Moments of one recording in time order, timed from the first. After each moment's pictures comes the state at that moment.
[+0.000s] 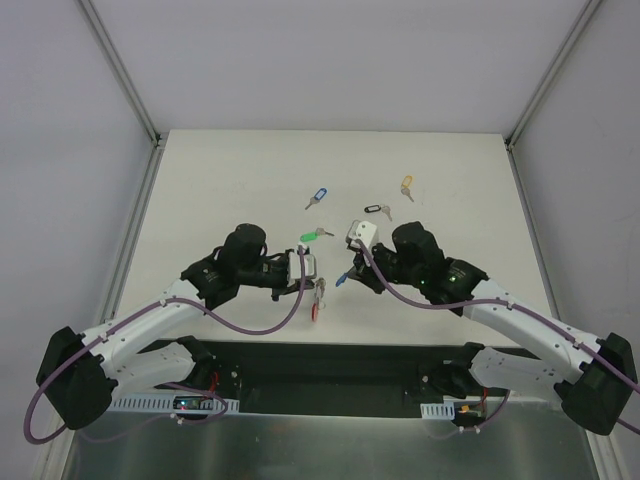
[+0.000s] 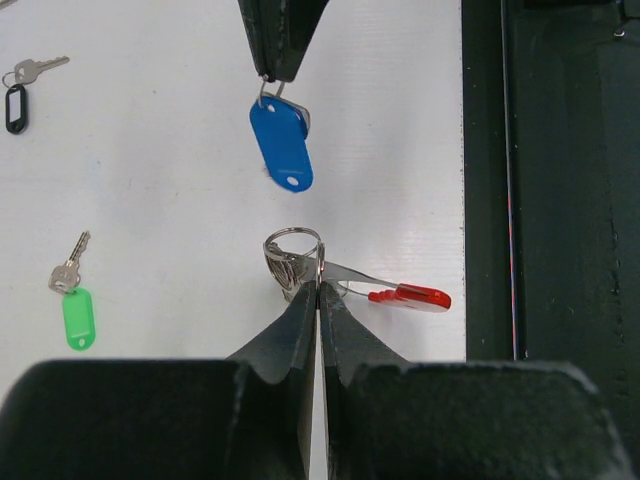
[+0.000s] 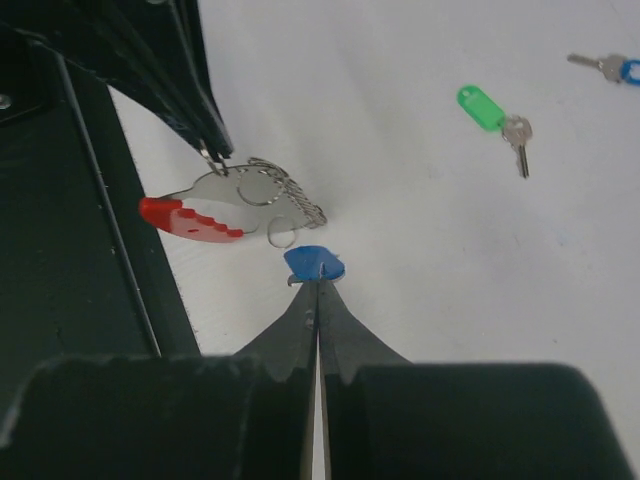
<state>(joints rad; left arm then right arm) -0.71 1.01 0.65 -0.22 0.67 0.48 0.84 1.03 0.78 -0.33 -0.27 -0.18</state>
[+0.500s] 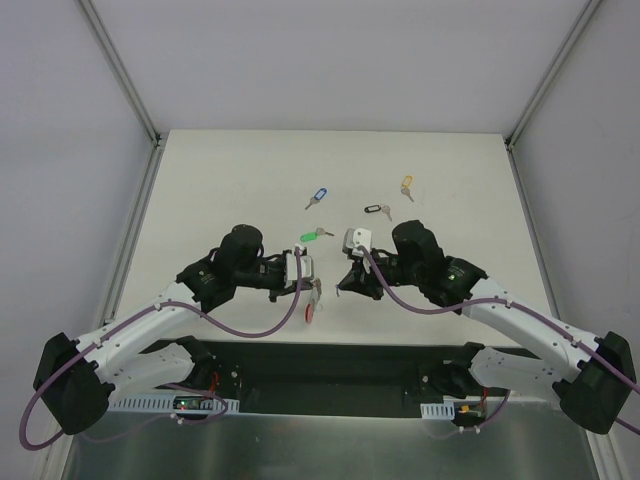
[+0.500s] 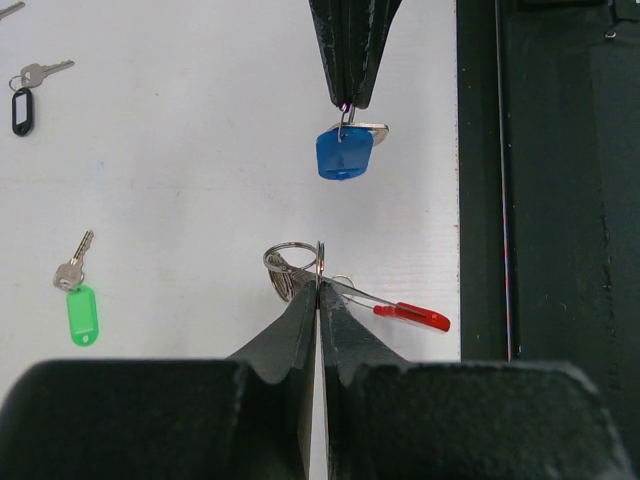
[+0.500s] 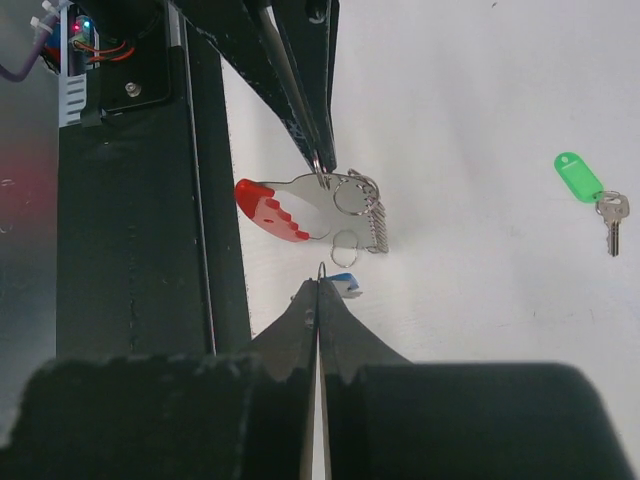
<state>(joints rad) -0.71 0.97 0.65 -0.24 0.67 0.48 0.83 1.04 0.79 -0.29 -0.57 -0.24</state>
